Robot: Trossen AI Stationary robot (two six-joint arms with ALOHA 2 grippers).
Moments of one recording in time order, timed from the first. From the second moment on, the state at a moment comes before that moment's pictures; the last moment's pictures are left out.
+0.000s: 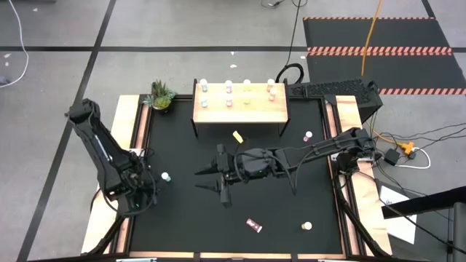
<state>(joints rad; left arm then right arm) -1.10 1.10 0.57 -1.01 -0.56 -1.54 0.27 1.83 1.67 0.07 0.11 0.24</state>
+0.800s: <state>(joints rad) -1.10 1.38 0.43 -0.85 -0.64 -1.94 0.20 1.73 1.67 -0.10 -0.03 0.11</state>
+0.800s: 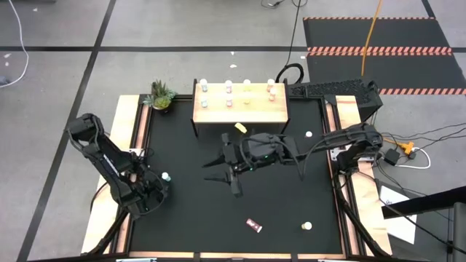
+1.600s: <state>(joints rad) -1.03 1.38 0.59 -0.80 -0.71 -1.66 0.08 1.69 1.41 0.10 -0.03 0.29</state>
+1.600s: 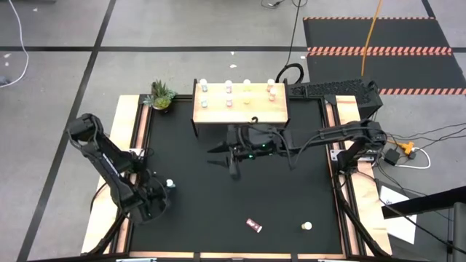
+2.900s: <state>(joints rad) -0.38 1.38 1.06 -0.39 -0.39 -0.26 0.13 1.74 1.34 0.05 -0.08 0.04</state>
